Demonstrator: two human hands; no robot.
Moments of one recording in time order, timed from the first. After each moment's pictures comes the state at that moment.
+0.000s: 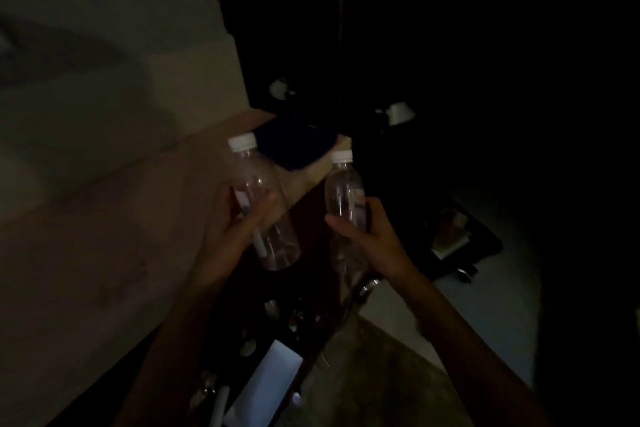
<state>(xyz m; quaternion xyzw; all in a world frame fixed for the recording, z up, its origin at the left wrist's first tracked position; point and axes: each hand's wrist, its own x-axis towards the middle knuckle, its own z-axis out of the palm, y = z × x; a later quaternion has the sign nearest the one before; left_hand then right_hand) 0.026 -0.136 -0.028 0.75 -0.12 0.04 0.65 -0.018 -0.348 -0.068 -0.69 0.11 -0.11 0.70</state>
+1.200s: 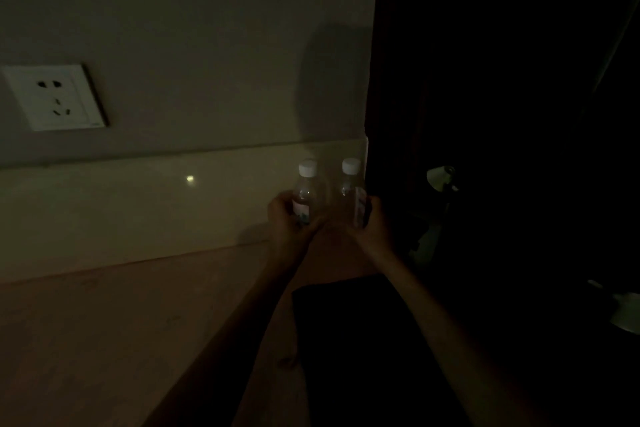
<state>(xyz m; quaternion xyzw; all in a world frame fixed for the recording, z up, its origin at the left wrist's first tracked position) 0.432 -0.155 -0.043 0.75 0.08 0.36 0.55 0.488 -0.307 -0.028 -0.79 -0.14 -0.06 0.60</state>
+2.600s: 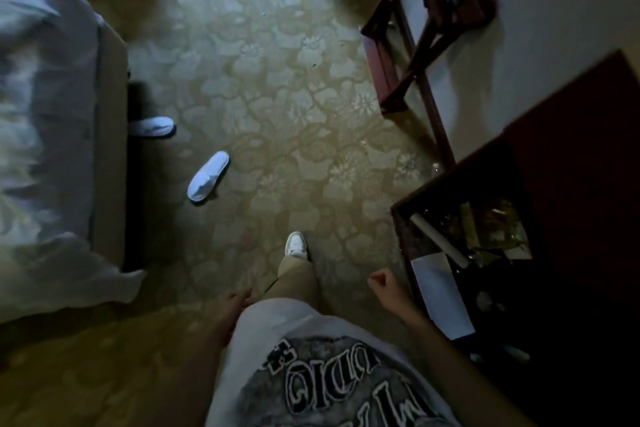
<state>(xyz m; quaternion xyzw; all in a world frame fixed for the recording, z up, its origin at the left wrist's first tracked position) -0.452 -0.317 -0.440 -0.02 0.79 0.22 0.58 -0.144 -0.144 -0.428 -0.63 -0.54 0.55 -0.11</state>
